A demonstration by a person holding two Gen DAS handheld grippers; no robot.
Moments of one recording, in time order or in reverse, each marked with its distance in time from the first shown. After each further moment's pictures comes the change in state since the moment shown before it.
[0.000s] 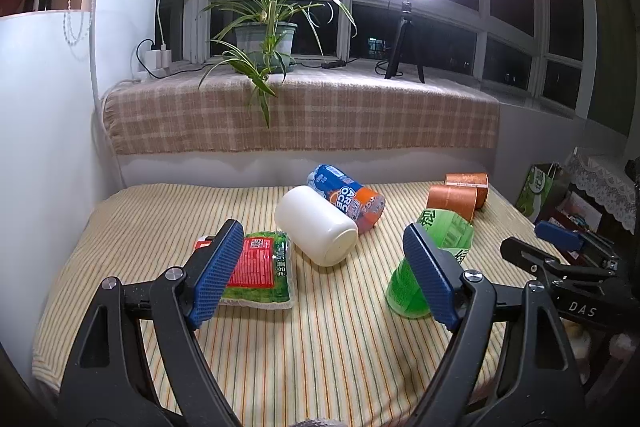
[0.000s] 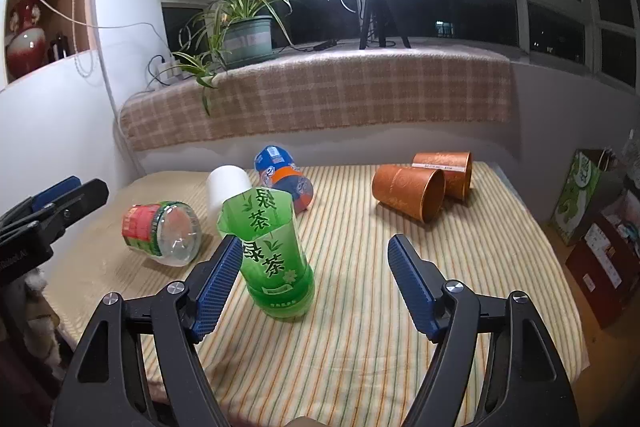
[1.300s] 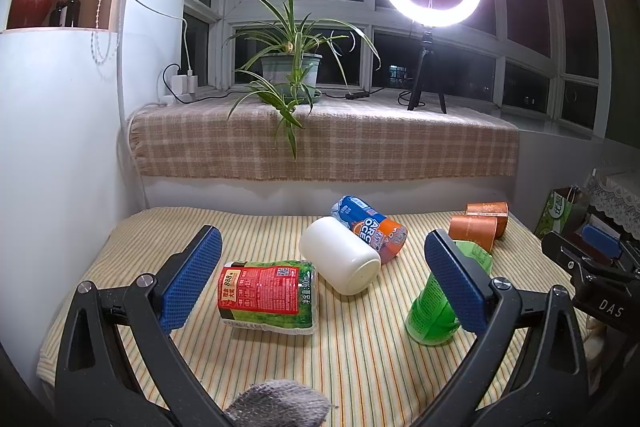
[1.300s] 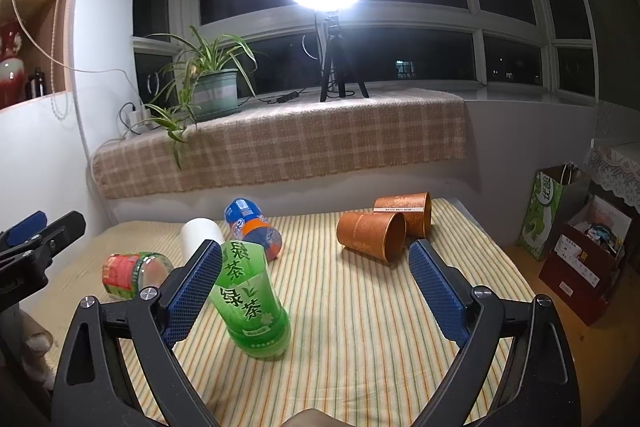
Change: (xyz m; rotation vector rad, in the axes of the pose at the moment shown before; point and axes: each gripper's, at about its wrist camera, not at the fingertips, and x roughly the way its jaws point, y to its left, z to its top) left arm -0.010 0.007 0.004 -0.009 -0.118 0.076; right arm -0.024 -0.002 0.006 0.056 -0.173 -0.125
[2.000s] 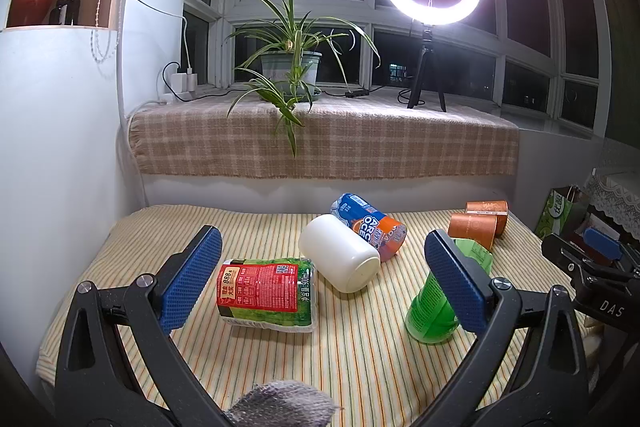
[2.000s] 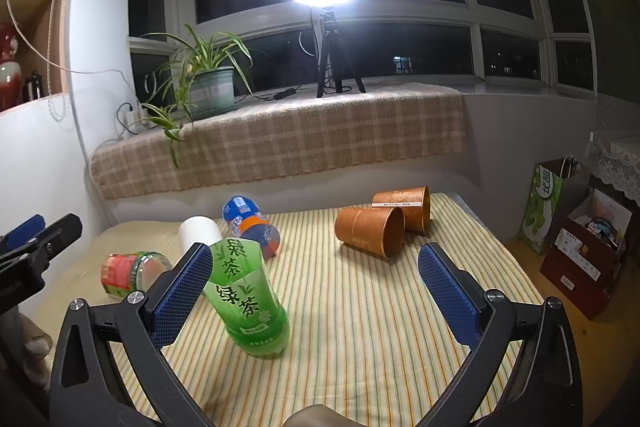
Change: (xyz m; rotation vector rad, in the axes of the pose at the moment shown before) left arm 0.000 0.000 -0.001 -0.002 0.001 0.000; right arm 0.003 -0.003 -0.001 0.016 0.014 -0.002
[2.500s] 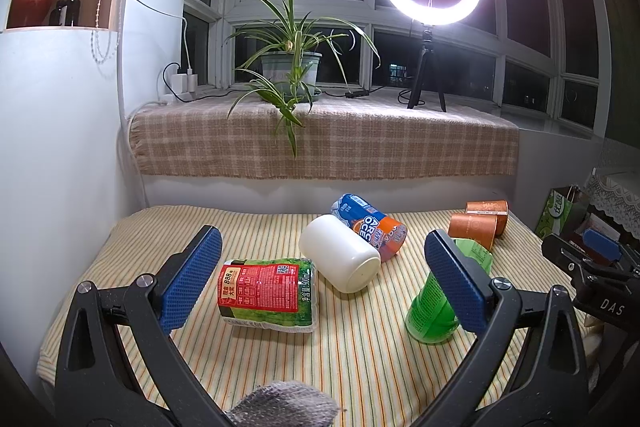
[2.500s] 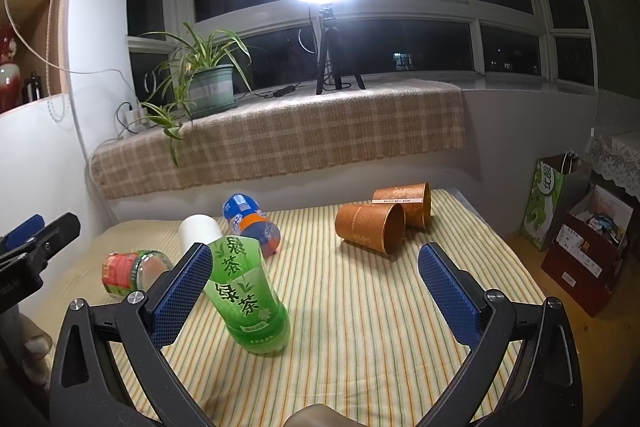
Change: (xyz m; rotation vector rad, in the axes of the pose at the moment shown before) left arm 0.000 0.000 0.000 0.000 0.001 0.001; right arm 0.002 -0.003 -0.002 0.008 0.008 0.003
